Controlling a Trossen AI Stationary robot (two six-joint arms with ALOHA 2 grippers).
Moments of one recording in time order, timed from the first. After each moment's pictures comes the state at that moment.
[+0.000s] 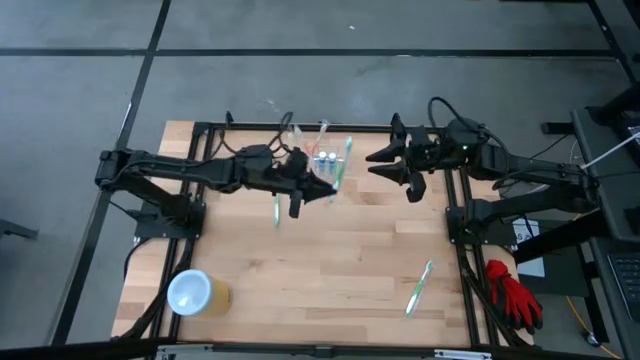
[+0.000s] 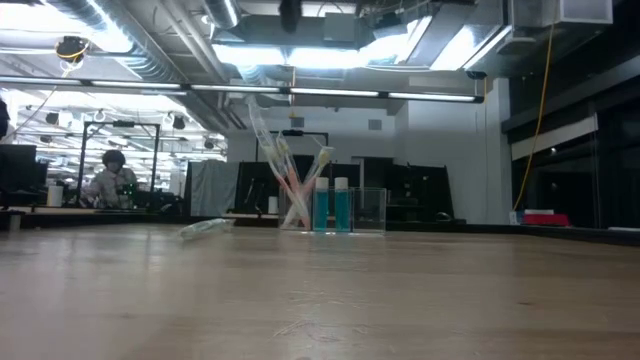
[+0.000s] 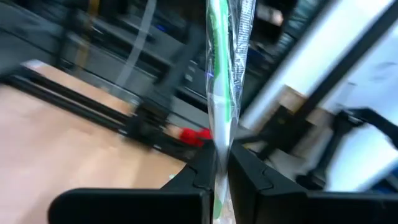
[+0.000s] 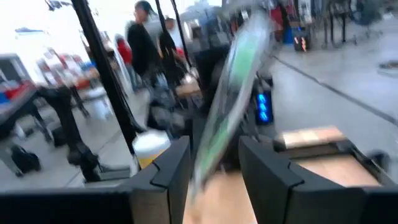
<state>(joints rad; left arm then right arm) 0.05 1.36 1.05 0.27 0.12 -0.54 -0.16 1.02 1.04 -0.01 -0.31 0.23</state>
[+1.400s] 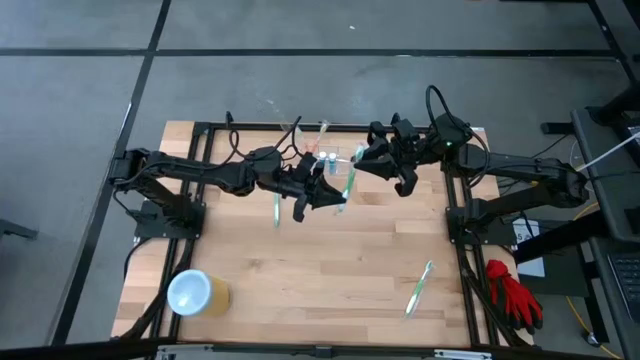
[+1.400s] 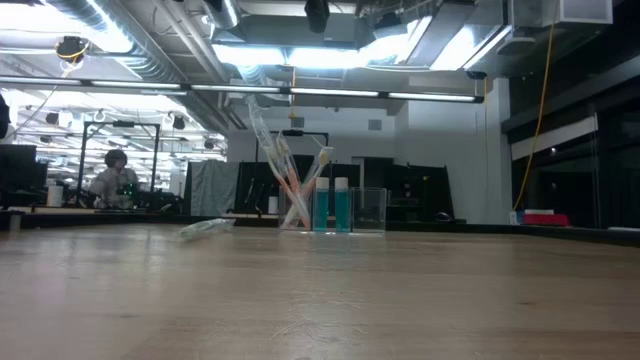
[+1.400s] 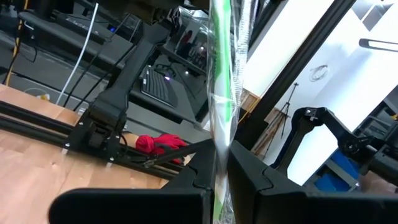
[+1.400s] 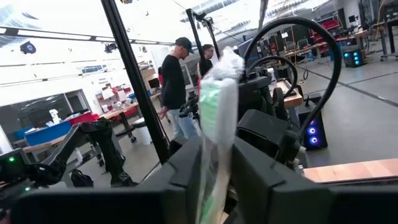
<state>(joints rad) 0.06 1.49 1.05 0.52 0.30 -0.59 -0.19 1.18 1.04 0.35 -0.49 0.41</state>
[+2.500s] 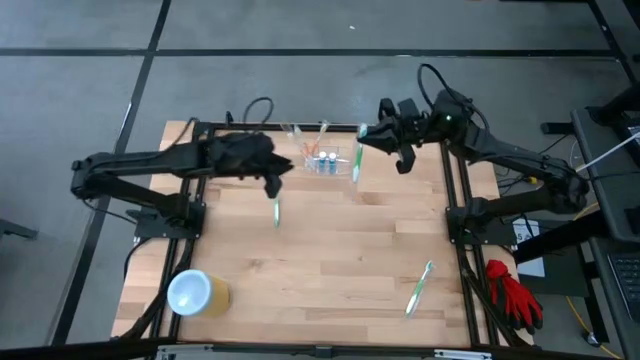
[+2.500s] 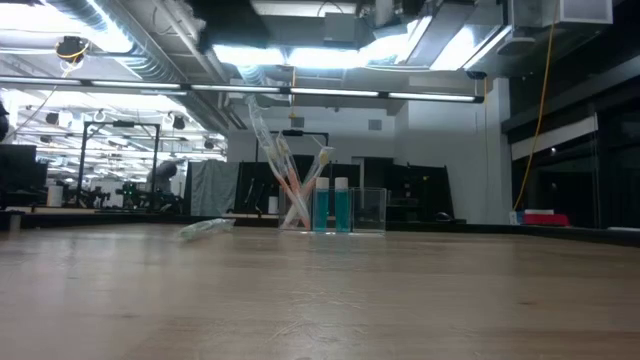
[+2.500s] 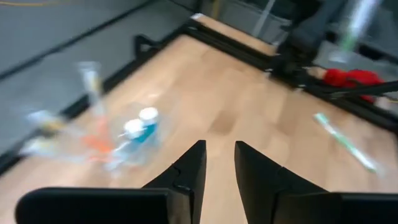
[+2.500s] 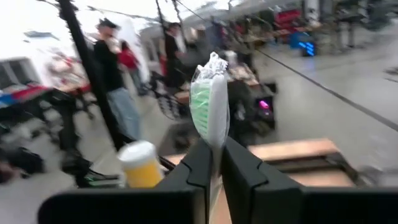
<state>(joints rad) 0.16 1.12 1.05 -0.43 -0.18 -0.36 -0.40 1.18 1.13 0.11 -0.59 0.26</state>
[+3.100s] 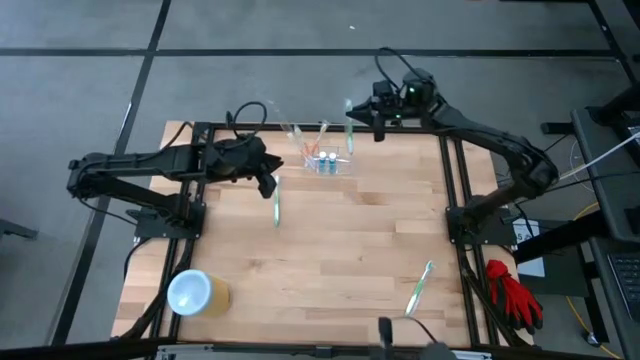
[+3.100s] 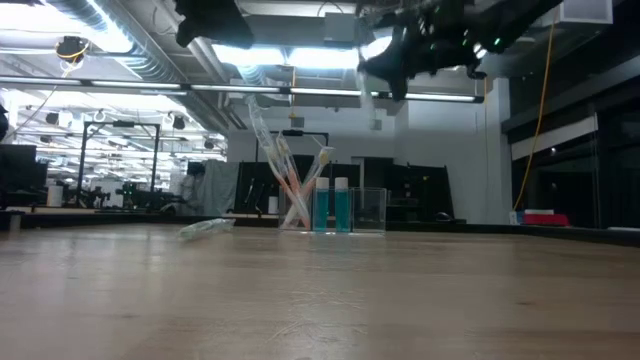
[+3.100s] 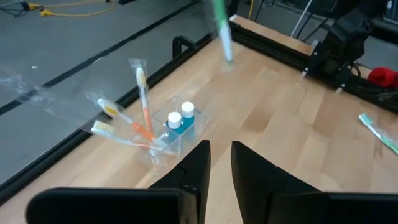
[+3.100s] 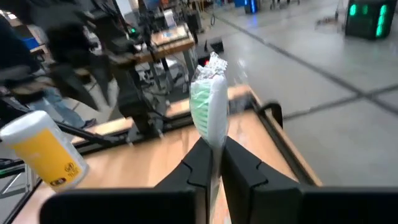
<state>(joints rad) 0.10 1.05 1.05 -0.55 -0.38 -0.38 -0.72 1.47 1.13 0.14 -0.70 0.12</state>
